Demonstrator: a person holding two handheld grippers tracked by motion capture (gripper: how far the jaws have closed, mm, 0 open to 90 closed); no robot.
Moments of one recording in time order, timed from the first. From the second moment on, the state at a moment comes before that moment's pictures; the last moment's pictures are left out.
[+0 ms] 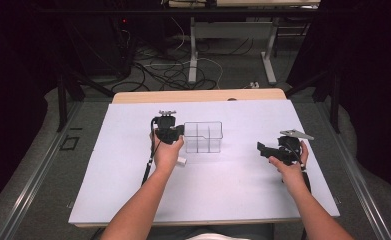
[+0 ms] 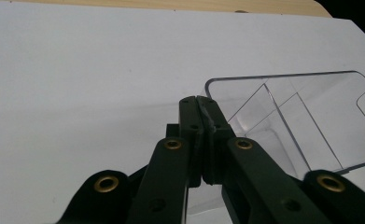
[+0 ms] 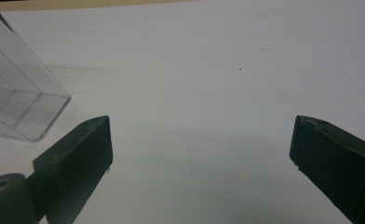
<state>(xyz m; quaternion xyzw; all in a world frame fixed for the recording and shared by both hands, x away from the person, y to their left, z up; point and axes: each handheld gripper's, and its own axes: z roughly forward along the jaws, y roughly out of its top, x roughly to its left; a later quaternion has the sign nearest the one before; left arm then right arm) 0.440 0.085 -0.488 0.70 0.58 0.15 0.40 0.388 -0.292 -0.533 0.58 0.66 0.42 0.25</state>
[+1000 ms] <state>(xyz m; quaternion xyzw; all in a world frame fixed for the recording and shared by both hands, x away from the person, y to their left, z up) 0.427 0.122 -0.473 0.70 0.55 0.14 0.43 0.387 -0.293 -0.534 0.58 0.66 0.42 0.25</state>
